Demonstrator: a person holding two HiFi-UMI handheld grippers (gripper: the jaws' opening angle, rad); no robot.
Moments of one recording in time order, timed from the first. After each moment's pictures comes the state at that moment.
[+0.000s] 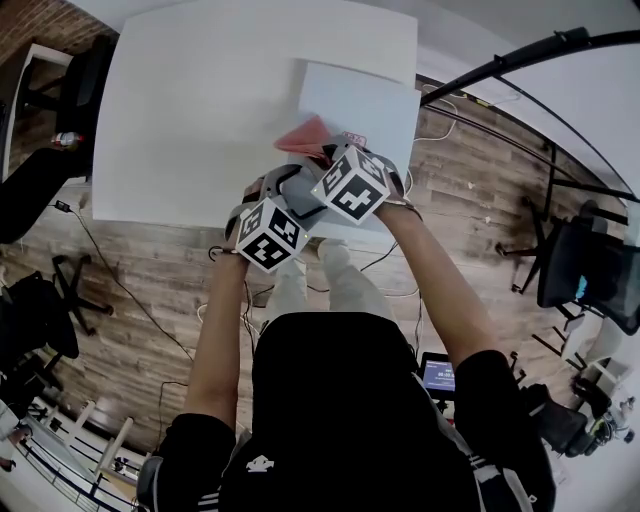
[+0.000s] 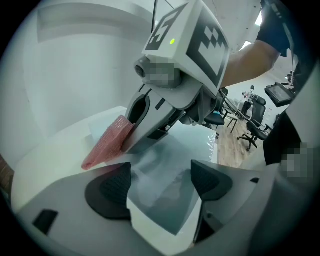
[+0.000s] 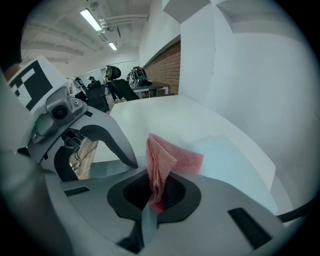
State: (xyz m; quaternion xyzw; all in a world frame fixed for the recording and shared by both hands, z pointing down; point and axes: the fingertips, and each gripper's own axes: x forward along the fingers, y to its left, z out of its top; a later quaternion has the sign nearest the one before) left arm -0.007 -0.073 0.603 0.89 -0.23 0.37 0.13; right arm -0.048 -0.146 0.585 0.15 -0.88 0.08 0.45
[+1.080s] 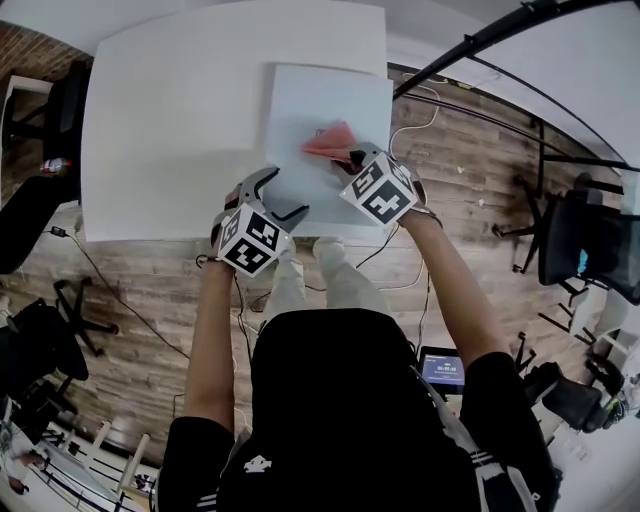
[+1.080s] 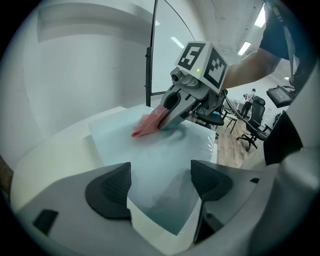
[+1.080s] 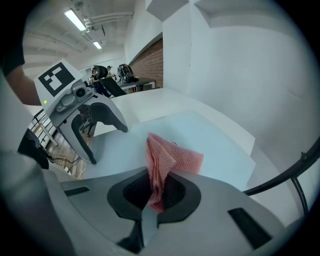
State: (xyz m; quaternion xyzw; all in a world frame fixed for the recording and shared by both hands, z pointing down) left arm -0.008 -0.071 0.603 0.89 -0.23 0.37 0.13; right arm 0.048 -0.139 0.588 0.21 -0.85 0.12 0.47
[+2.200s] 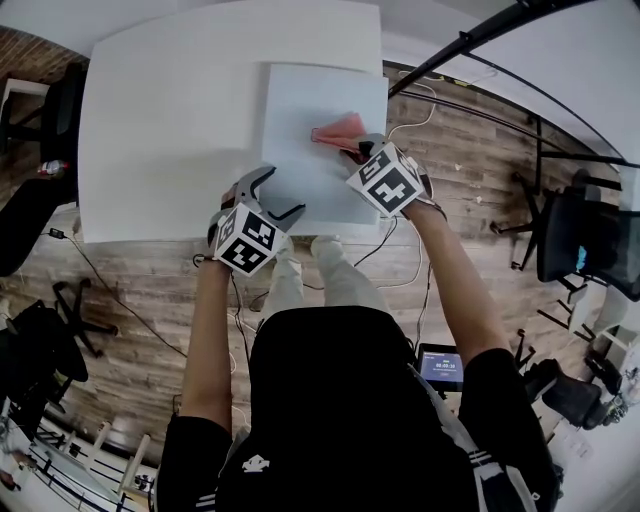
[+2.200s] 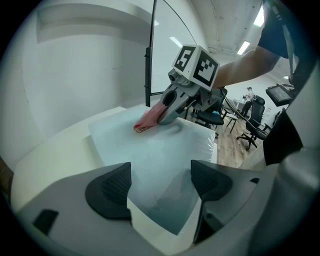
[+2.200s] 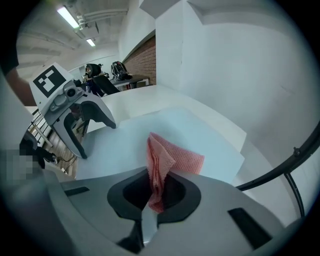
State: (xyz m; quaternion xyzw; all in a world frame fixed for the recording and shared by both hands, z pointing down) left arm -0.005 -0.070 0.604 0.89 -0.23 0.37 0.13; right arm 0.077 -0.153 0.592 0.24 -0.84 0.14 0.47
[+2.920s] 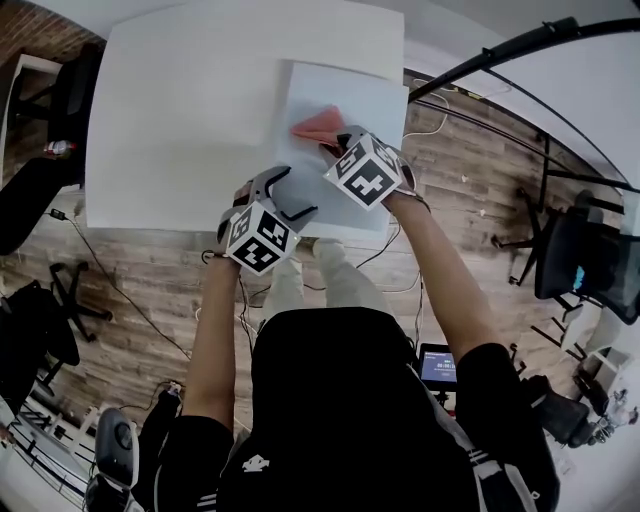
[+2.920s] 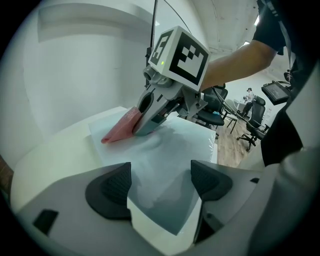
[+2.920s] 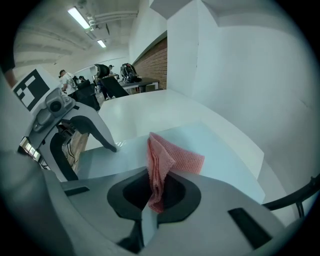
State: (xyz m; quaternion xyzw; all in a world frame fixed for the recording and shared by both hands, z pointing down) left arm -0.005 -0.070 0.604 0.89 -0.23 0.37 0.13; right arm 0.003 -0.171 0.591 0.19 -0.86 0.11 0.47
